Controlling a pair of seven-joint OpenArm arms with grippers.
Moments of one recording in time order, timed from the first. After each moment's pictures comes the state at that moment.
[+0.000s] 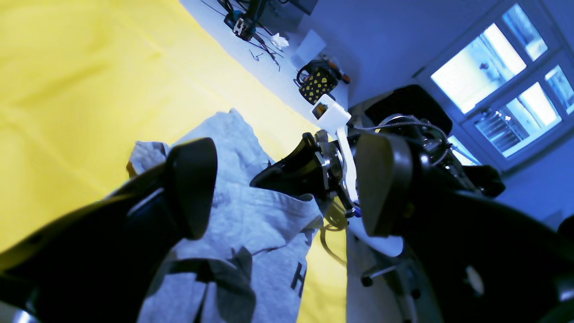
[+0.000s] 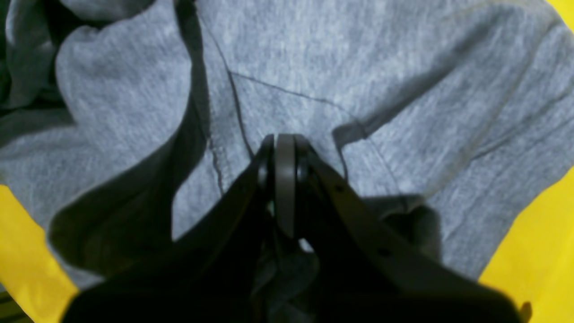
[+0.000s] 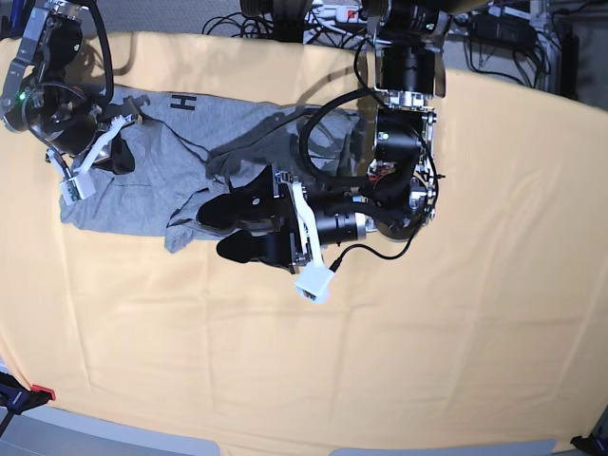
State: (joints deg) left arm -12.0 6.9 3.5 86.6 -71.9 -43.8 73.6; right arm -13.8 15.2 27.3 100.8 35.5 41.6 -60.1
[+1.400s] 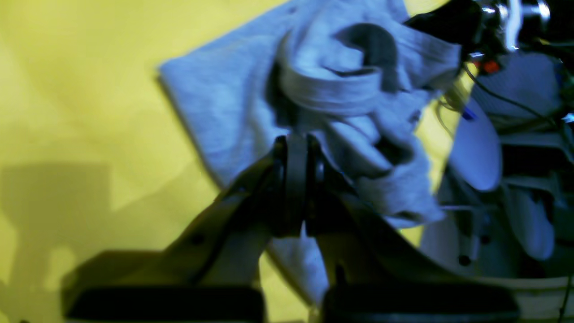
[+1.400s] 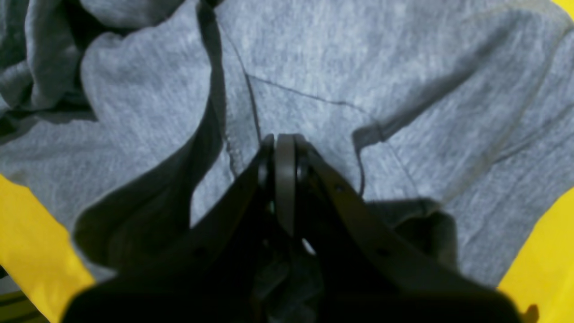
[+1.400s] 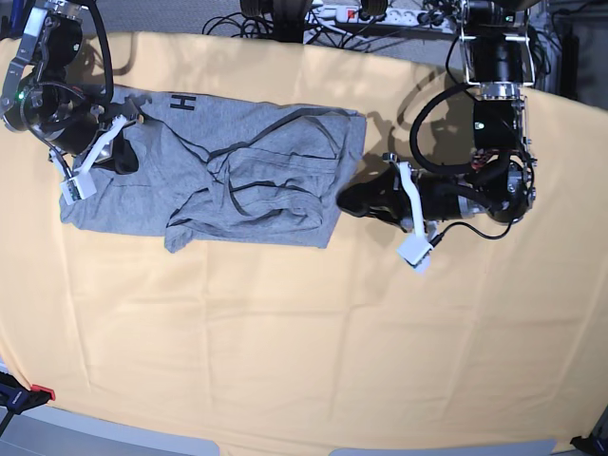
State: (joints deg) left arm -7.8 -14.3 -2.0 90.3 -70.6 -43.7 81.4; right arm -13.9 15.2 27.3 100.8 38.4 41.6 -61.4
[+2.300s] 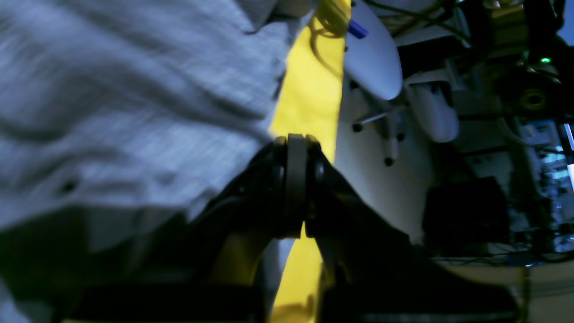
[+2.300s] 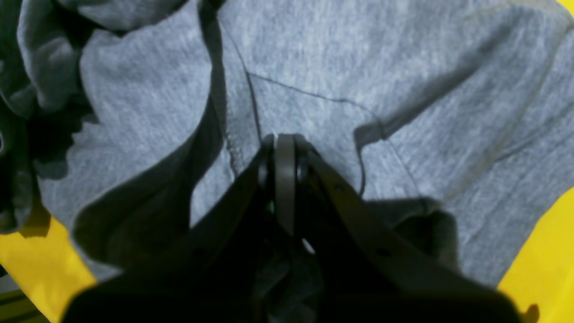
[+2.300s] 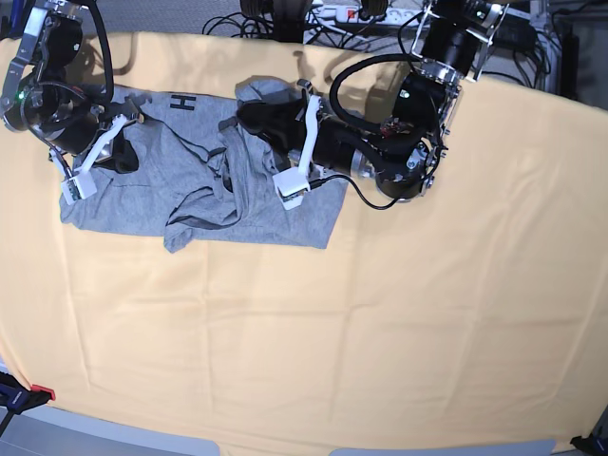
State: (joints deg) left arm -6.8 -9.0 22.8 90.3 -74.9 -43.8 81.4; right arm -13.8 15.2 27.3 100.8 38.4 41.6 -61.6
